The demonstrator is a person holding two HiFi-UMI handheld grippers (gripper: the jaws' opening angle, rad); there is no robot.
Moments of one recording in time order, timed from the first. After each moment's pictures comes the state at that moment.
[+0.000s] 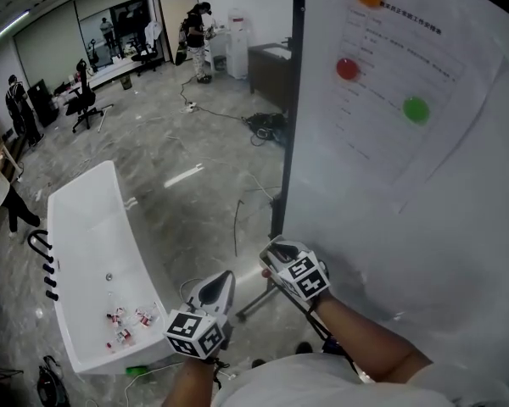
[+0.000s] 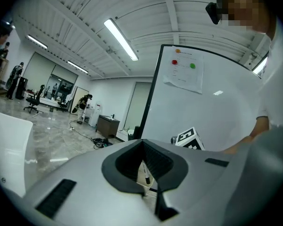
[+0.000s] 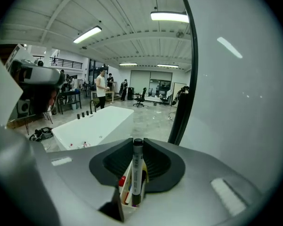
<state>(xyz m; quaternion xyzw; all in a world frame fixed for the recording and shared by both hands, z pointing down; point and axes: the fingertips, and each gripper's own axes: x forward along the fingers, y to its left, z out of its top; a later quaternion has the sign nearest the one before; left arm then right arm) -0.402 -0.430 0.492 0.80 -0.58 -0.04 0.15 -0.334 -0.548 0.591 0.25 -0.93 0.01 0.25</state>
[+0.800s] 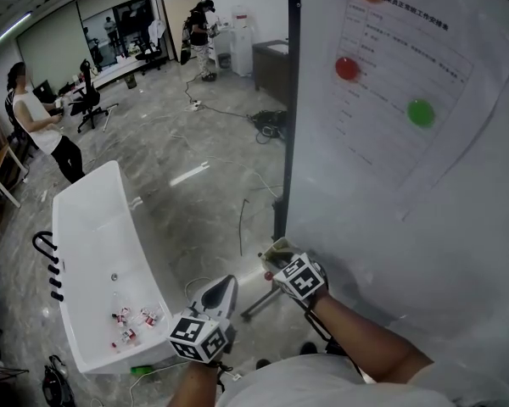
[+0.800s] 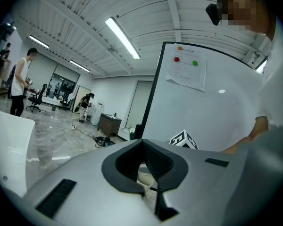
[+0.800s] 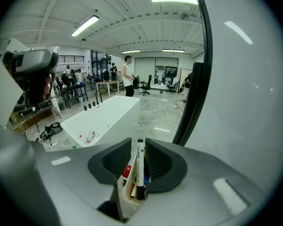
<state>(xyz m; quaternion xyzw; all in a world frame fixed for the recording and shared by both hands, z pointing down) -0.399 -0.434 0.500 0.79 -0.59 -0.04 0.16 -0.342 -0.544 0.640 0.21 -0.92 0.06 0.32</state>
